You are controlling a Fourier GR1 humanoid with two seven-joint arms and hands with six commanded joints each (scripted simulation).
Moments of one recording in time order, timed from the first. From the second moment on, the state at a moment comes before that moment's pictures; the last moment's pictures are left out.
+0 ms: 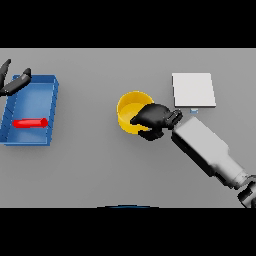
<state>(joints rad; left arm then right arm) -0.51 0.64 -0.14 -1.12 -0.02 -0.03 0.41 -0.72 -0.31 0.70 -1.05 0.89 0.41 -0.24</state>
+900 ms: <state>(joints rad) -0.50 0.64 -0.14 -1.14 -0.02 -0.04 0.41 -0.74 -0.42 0.63 -1.23 0.80 0.58 -0.19</state>
